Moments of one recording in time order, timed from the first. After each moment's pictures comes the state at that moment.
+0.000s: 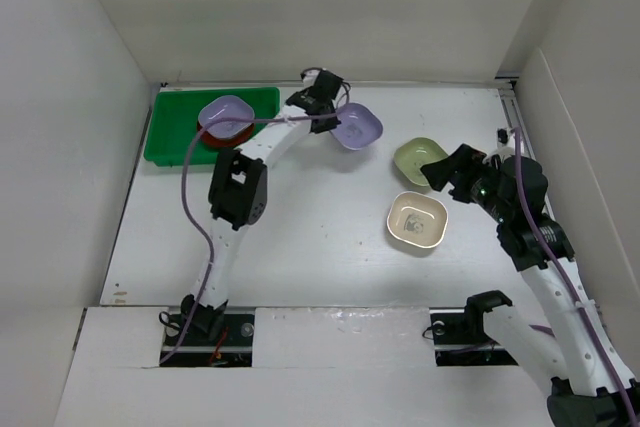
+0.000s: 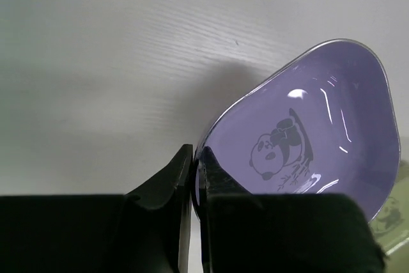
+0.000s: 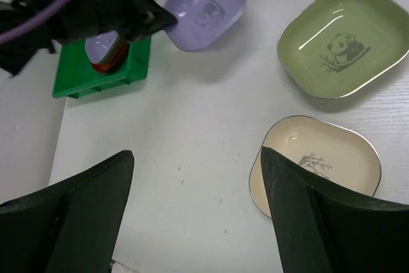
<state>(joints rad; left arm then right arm) -0.55 2.37 2.14 -0.64 -0.25 -0.70 0.22 0.72 0.85 -0.44 -0.13 0.61</state>
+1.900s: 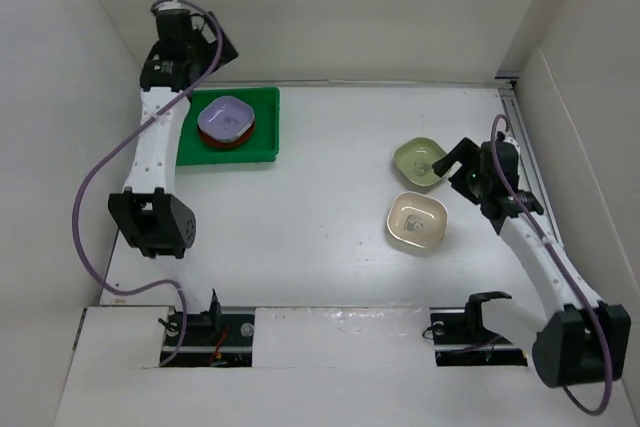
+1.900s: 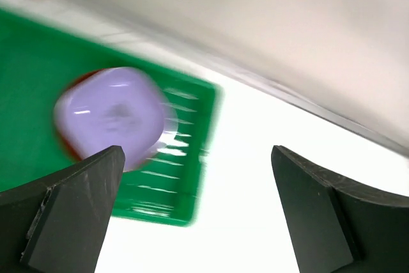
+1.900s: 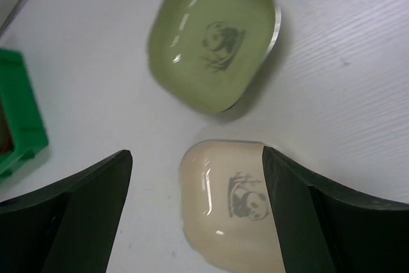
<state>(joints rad) 0.01 1.85 2.03 -0.68 -0.04 -0.51 0.11 1.01 0.78 -0.33 0.03 0.71</state>
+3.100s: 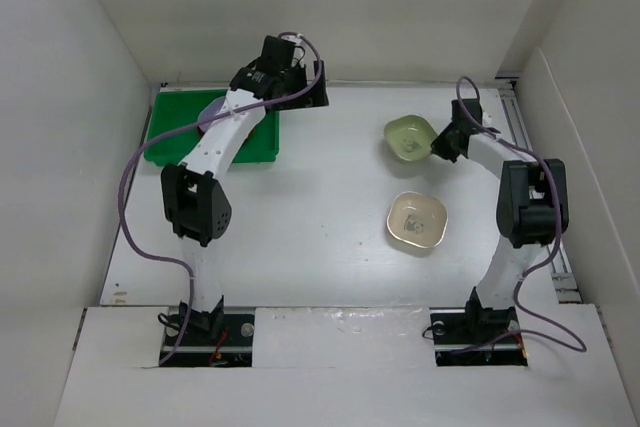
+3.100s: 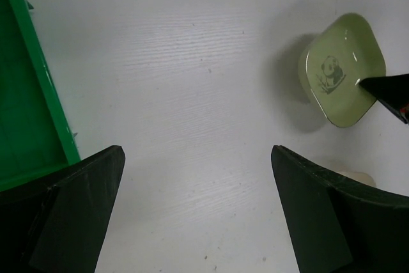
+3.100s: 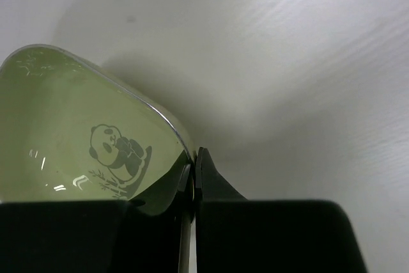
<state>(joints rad) -0.40 1.99 2.05 -0.76 0.11 -0.37 0.02 1.89 1.26 -0.26 0.08 0.76</state>
